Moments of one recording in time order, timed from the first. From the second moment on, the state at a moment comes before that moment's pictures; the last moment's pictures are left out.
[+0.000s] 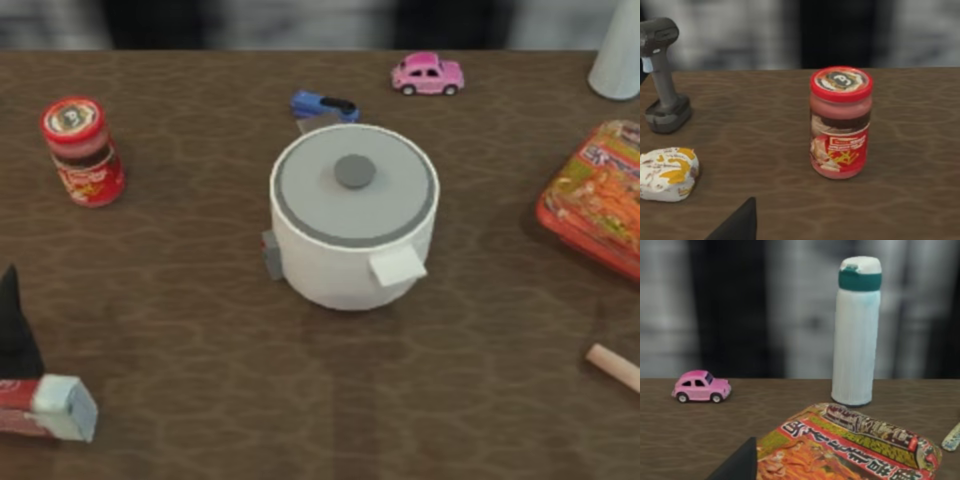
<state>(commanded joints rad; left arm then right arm) 0.00 0.19 0.13 -0.14 0.02 0.02 0.00 0.00 0.00 0.00 0.00 0.00</state>
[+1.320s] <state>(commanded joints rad) -0.03 2.07 2.06 -1.19 0.07 0.29 0.00 0.00 0.00 0.00 0.00 0.00</state>
